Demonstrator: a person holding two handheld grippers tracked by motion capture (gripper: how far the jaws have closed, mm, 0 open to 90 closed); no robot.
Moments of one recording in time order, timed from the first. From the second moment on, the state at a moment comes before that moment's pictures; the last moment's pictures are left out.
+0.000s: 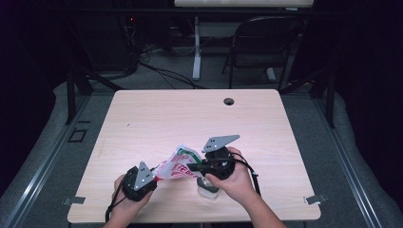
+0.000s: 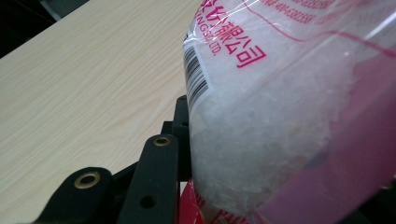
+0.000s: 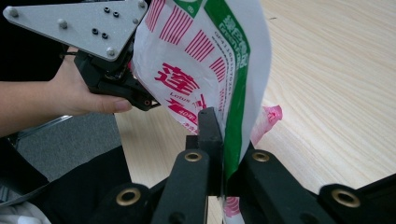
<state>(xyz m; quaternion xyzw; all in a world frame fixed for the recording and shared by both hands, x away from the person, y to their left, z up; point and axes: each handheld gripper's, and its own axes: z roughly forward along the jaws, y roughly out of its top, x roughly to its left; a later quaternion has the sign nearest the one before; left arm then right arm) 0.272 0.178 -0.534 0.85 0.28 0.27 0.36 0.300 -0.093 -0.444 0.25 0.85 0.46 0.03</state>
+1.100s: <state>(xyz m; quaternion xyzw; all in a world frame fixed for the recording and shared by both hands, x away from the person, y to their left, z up) 0.272 0.166 -0.513 0.86 0.24 0.34 0.30 0.296 -0.108 -0.459 0.26 0.83 0.48 0.04</state>
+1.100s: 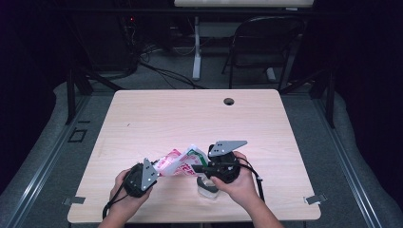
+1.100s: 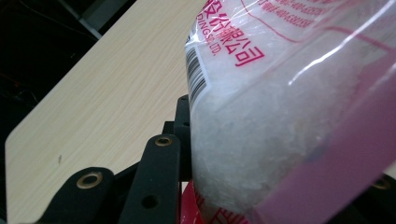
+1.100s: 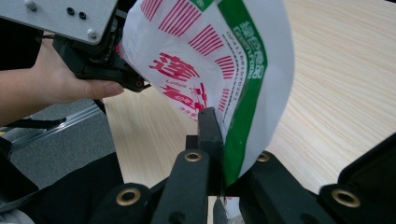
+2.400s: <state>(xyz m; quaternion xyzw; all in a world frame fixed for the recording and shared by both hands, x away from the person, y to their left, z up) 0.274 0.158 -0.507 0.86 0.23 0.37 0.29 0.292 -0.139 -0.452 0.28 0.82 0.50 0.04</state>
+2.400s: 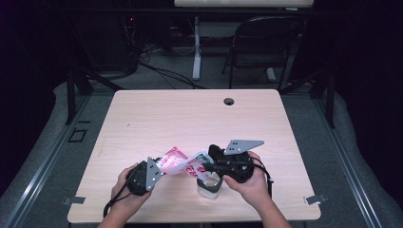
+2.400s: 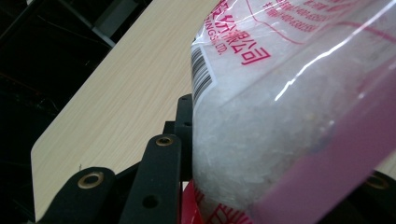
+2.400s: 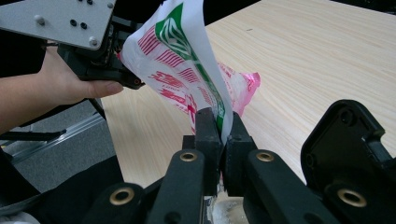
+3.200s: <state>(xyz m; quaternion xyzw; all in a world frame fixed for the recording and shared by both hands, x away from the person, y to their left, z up) 0.276 0.143 -0.495 0.85 0.21 0.40 0.26 0.291 -0.150 -0.453 0.29 0.81 0.50 0.06</state>
